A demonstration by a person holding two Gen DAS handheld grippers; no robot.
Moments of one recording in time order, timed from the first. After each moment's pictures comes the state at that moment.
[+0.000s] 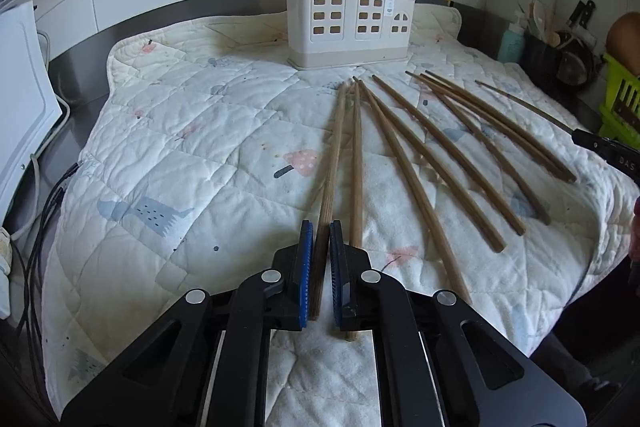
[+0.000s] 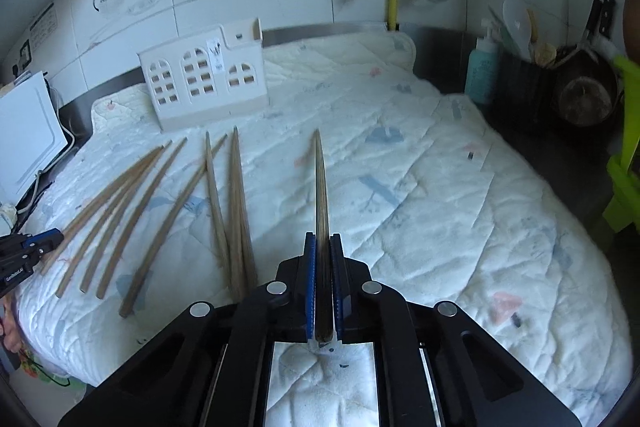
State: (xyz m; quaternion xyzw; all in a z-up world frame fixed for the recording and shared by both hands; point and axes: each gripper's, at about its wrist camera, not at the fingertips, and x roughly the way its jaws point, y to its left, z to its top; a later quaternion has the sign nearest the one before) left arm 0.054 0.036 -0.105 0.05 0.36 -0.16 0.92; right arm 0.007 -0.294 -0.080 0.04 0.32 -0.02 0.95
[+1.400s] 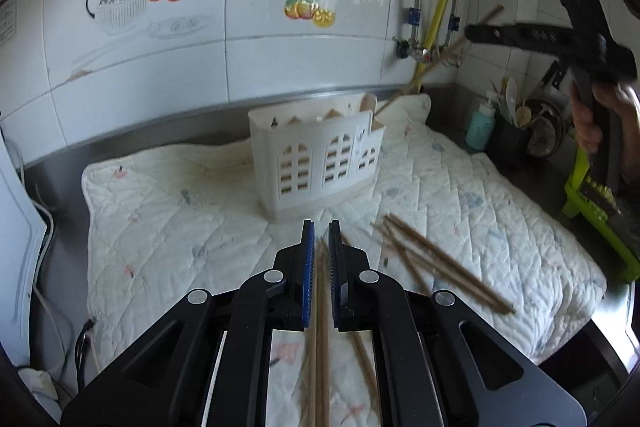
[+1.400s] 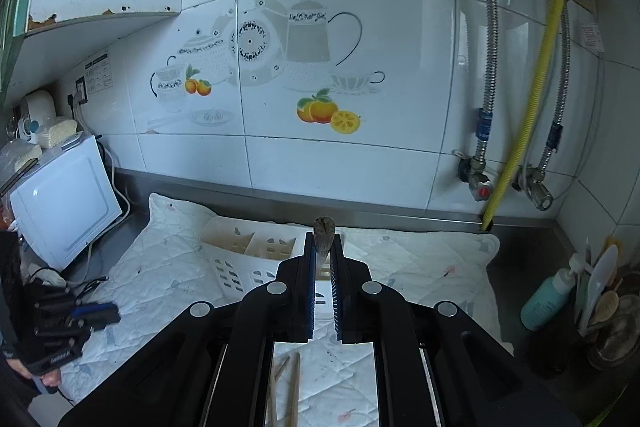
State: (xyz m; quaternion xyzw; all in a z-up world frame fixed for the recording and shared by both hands) left arm 0.120 0.009 0.028 0.04 0.30 -0.23 0.93; right arm 0.182 -0.258 0.137 -0.03 0.25 0.13 0.96
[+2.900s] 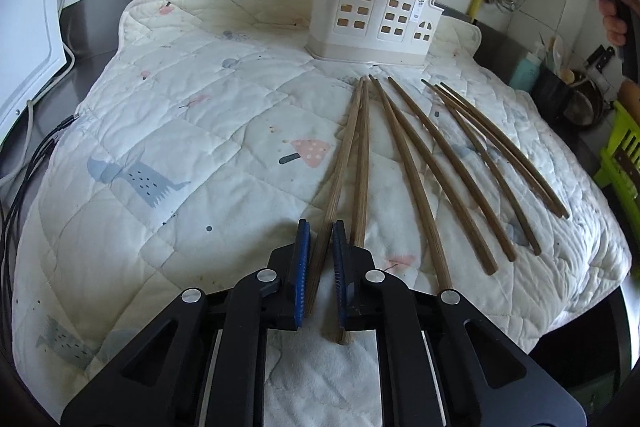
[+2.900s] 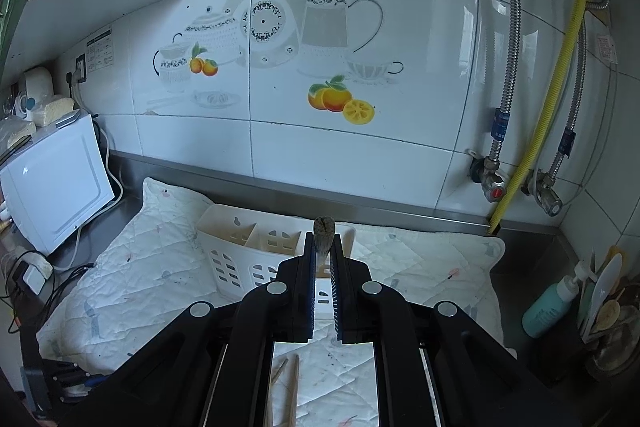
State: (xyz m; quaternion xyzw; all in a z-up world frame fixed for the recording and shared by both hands) left arm 0.064 0.046 -0.111 -0.03 0.40 -0.15 0.90; right arm 0.190 -0.238 0.118 -0.06 0.26 0.12 0.96
